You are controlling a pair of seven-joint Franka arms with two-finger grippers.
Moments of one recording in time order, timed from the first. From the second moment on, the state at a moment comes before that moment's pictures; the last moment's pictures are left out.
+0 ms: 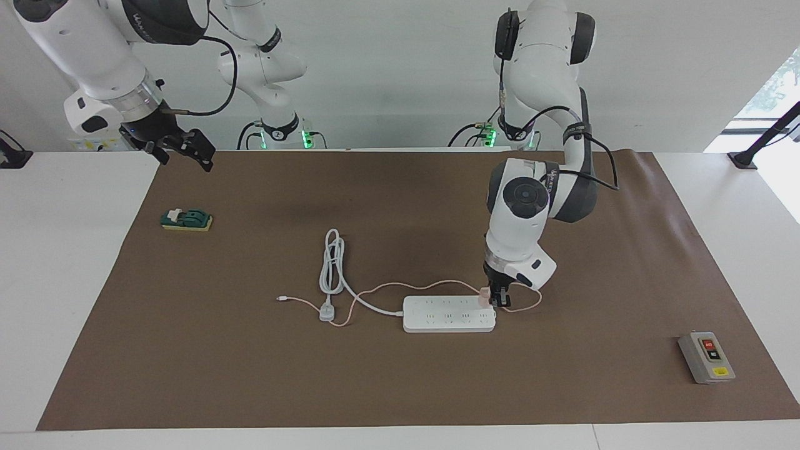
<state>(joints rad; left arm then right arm) -0.57 0.59 0.21 -1.40 -0.06 2.00 -1.83 0.22 -0.01 -0.30 -1.59 0.02 1.44 0.16</state>
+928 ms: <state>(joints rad) -0.58 0.60 0.21 -1.40 -0.06 2.01 -1.77 0.22 -0.01 -0.30 -1.59 0.02 1.44 0.16</state>
